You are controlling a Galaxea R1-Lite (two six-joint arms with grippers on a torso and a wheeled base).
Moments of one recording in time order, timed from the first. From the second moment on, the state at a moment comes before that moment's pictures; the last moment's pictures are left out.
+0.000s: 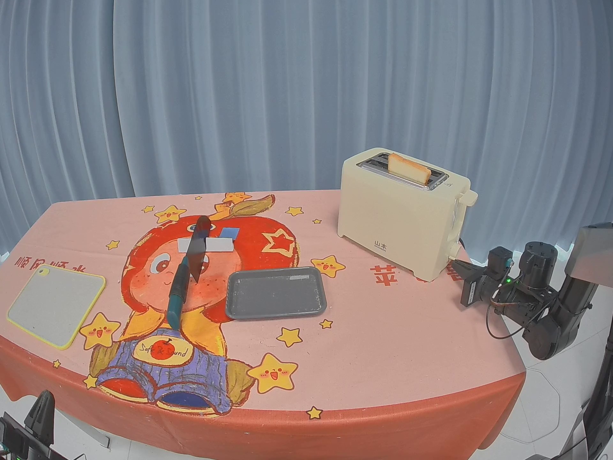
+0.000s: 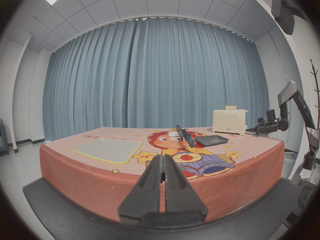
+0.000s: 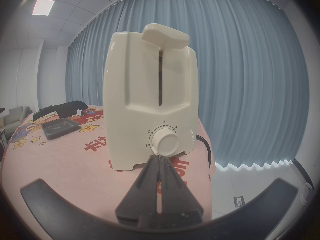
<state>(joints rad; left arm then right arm) 0.00 0.02 -0.02 -0.01 -0.01 0.00 0.15 2.17 -0.51 -1.42 0.22 -0.07</state>
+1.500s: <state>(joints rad) 0.00 0.02 -0.02 -0.01 -0.01 0.00 0.19 2.09 -0.44 -1.42 0.22 -0.07</state>
